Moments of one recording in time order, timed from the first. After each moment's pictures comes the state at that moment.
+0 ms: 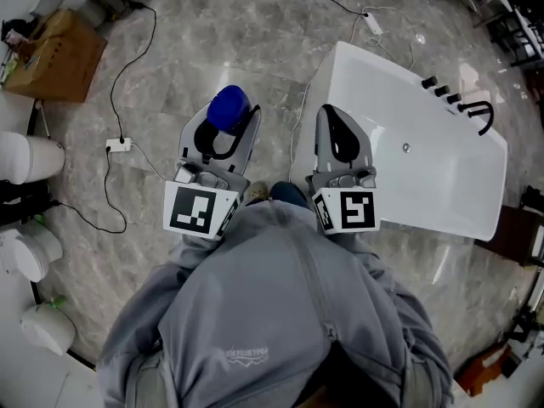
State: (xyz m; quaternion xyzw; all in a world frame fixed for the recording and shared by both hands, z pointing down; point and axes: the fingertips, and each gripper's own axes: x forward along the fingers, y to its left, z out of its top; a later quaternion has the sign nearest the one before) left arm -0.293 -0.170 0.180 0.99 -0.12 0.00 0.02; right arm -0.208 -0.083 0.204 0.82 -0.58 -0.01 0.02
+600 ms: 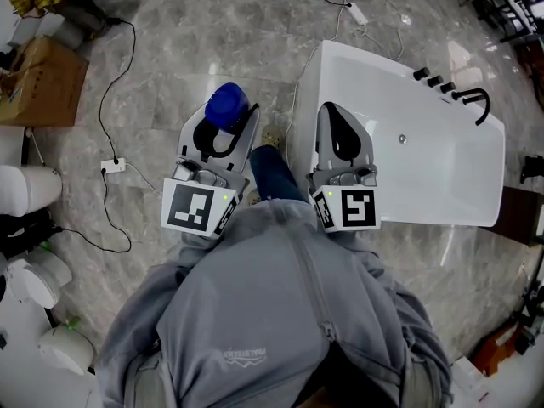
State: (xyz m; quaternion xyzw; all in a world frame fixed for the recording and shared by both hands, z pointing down) left arm -0.222 -0.200 0.195 1.00 -0.07 0.01 0.04; right arm -0.144 -0.104 0.214 0.85 -0.53 0.00 0.02
